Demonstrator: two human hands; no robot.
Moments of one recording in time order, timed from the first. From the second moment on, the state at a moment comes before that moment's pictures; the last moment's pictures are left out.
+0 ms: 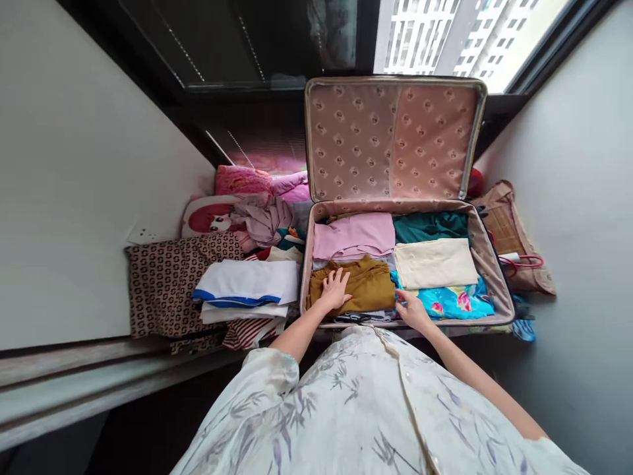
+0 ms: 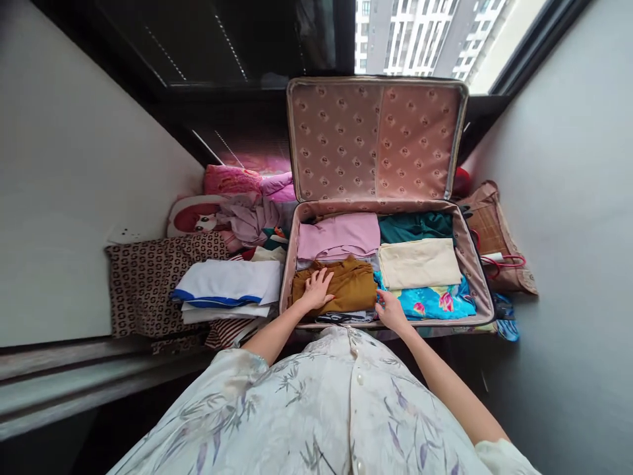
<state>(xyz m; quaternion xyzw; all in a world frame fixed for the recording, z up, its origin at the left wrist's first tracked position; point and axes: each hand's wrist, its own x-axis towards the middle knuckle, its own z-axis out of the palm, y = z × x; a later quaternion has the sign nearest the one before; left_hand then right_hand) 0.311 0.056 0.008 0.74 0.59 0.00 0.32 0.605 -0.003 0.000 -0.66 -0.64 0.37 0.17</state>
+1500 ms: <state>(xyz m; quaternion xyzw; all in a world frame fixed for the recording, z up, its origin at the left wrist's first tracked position) 0.363 0.079 0.014 0.73 0.62 0.04 0.30 0.757 0.063 0.001 -0.61 -0.78 0.11 -0.11</state>
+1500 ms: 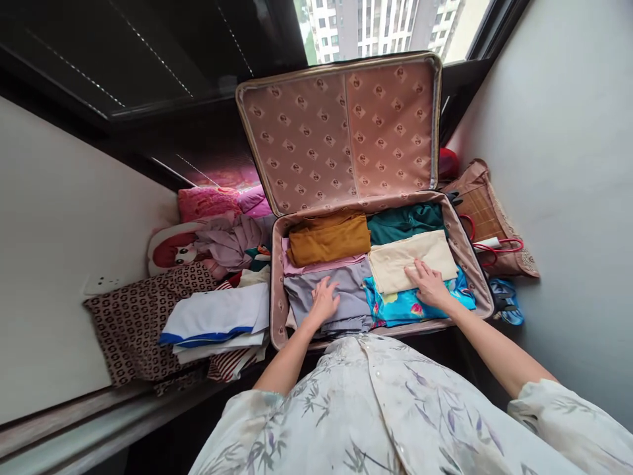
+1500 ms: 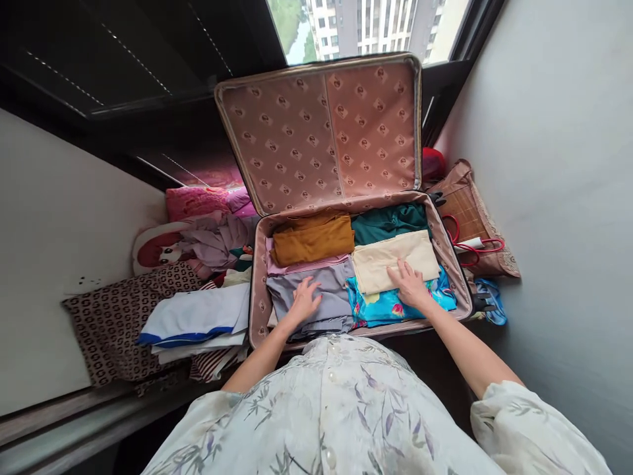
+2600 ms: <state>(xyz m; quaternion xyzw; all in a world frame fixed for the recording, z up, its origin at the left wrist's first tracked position) 0.404 0.168 0.119 0.13 0.38 0.55 0.74 0.683 0.121 0.115 -0.60 -0.78 0.04 0.16</state>
